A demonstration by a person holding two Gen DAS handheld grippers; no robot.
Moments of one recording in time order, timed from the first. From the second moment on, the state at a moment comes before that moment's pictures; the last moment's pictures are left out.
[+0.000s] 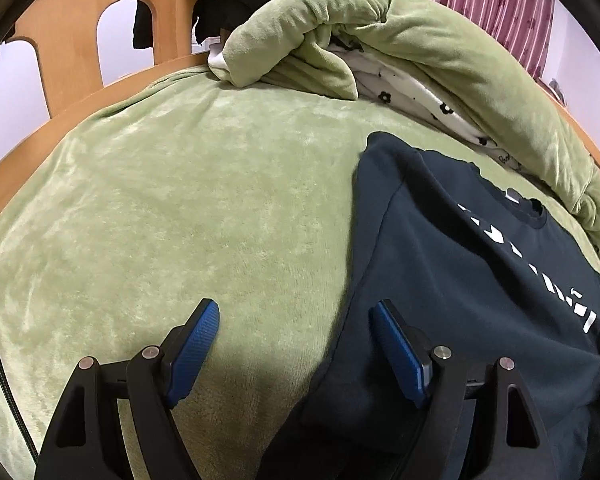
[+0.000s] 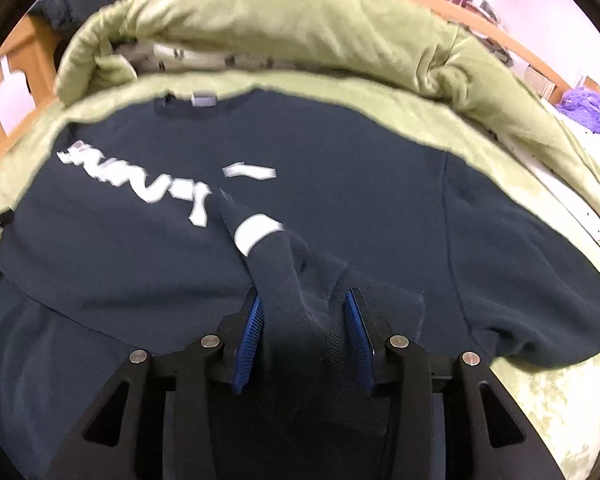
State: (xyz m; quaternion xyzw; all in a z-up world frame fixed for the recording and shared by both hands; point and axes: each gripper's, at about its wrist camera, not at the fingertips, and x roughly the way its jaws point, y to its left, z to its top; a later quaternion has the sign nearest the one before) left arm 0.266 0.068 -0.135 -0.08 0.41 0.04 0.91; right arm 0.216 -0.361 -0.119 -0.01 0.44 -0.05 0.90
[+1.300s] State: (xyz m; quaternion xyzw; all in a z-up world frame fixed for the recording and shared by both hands) left arm 0.239 0.005 -0.156 0.00 0.41 0.01 0.91; right arm 0.081 -0.670 -0.151 0.21 0.38 -0.16 0.89
